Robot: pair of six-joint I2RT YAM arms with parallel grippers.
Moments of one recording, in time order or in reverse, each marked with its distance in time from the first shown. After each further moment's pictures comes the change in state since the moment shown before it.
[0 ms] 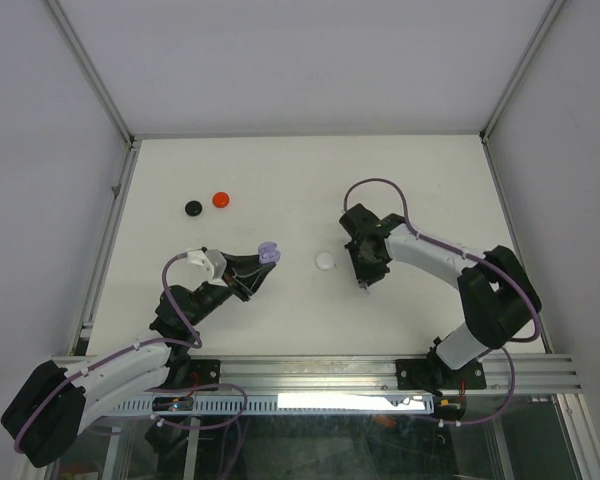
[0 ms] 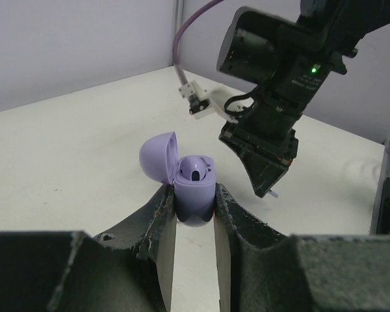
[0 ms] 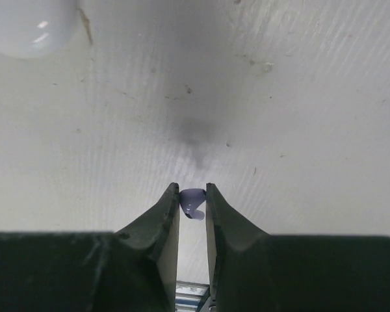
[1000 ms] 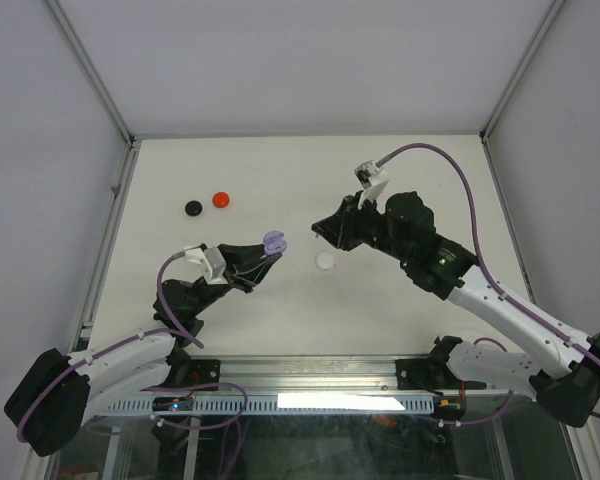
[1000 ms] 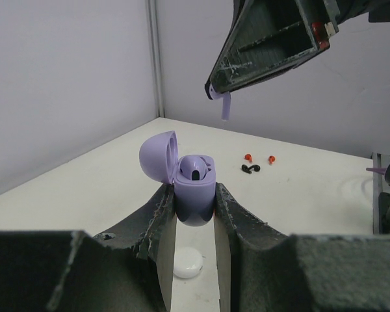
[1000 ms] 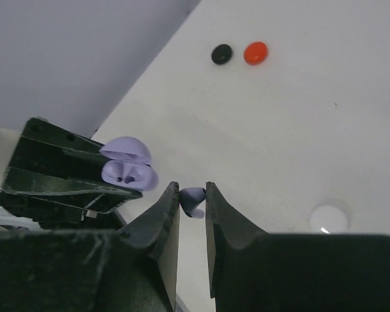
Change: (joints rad) left arm 0.000 0.097 0.092 0.164 0.103 0.073; right arm 0.142 -0.580 -0.013 0.589 -0.177 0.088
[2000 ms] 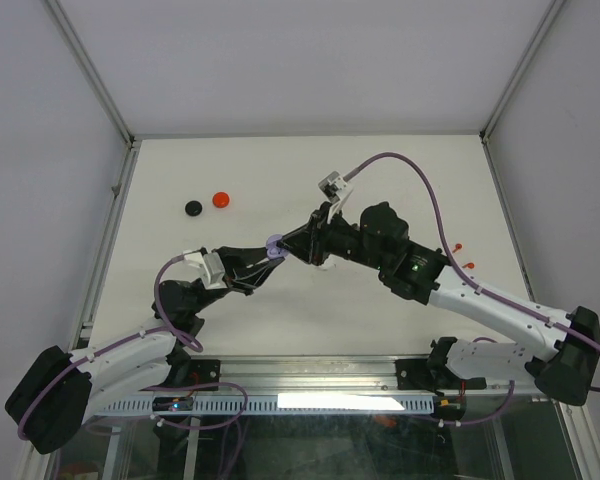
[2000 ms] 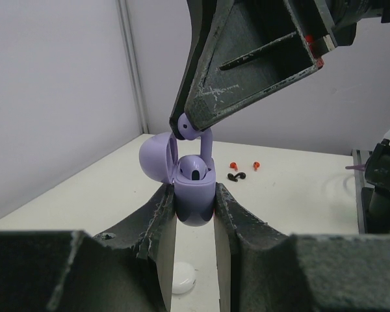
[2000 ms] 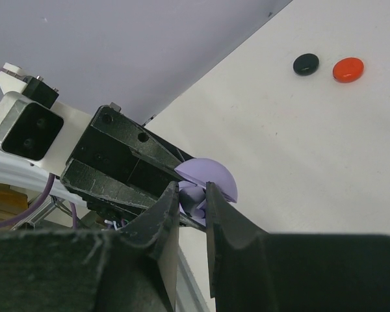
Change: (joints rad) left arm 0.000 0.022 0.011 0.068 0.101 0.014; right arm 0.180 0.093 -0.017 0.261 -0.067 0.007
